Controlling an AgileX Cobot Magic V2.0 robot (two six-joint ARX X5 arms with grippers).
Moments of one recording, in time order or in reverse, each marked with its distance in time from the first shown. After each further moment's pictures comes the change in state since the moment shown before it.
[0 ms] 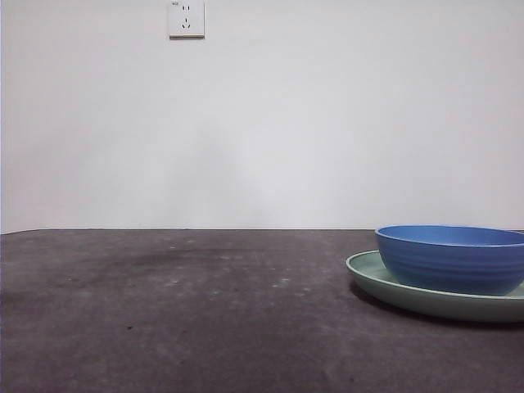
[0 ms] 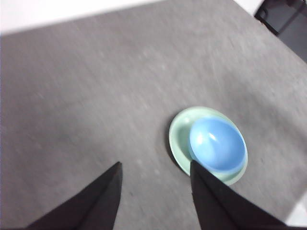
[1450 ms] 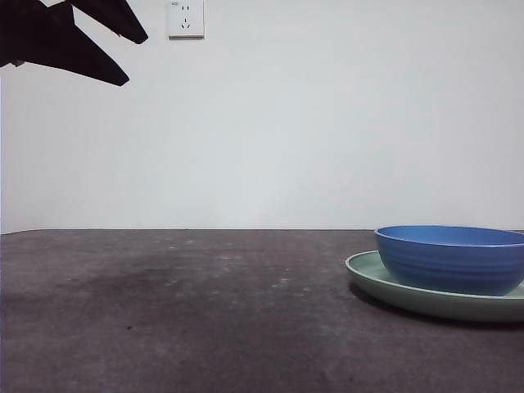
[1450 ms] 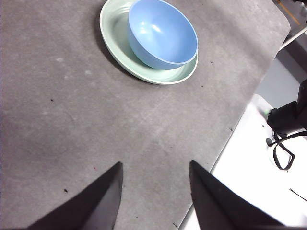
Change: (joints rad) left arm -0.002 -0.278 -0.709 0.213 0.275 0.097; right arm -0.080 0.060 -0.028 0.063 0.249 0.119
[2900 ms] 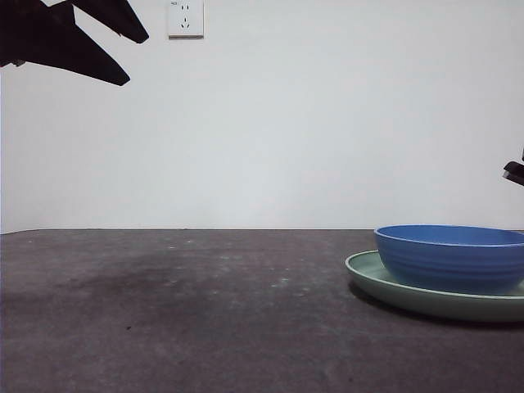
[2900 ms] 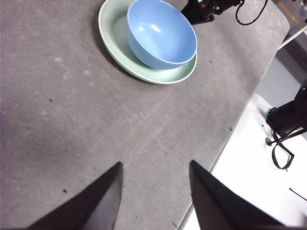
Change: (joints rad) left arm -0.003 0.000 0.000 0.000 0.000 0.000; right arm -0.200 0.720 -0.116 0.521 -0.355 0.003
